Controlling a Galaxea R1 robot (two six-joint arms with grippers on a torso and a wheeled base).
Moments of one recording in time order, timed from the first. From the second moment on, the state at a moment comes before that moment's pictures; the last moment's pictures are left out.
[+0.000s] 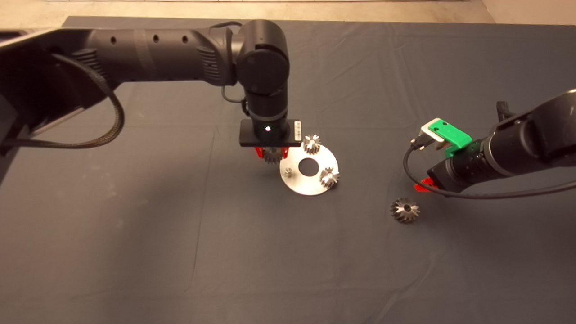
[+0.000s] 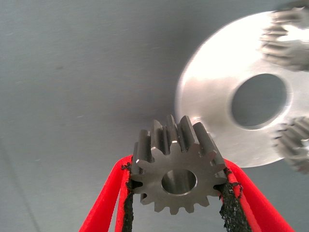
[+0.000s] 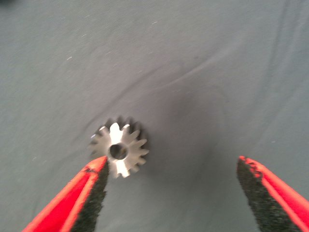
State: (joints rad) left arm -0.49 2.86 -1.32 0.23 1.51 -1.53; right arm 0.39 2.18 -0.66 -0.48 -1.51 1.04
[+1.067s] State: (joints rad) left arm -0.49 2.88 -1.34 0.23 1.52 -1.53; right arm 0.44 2.17 -0.61 -0.40 -1.52 1.11
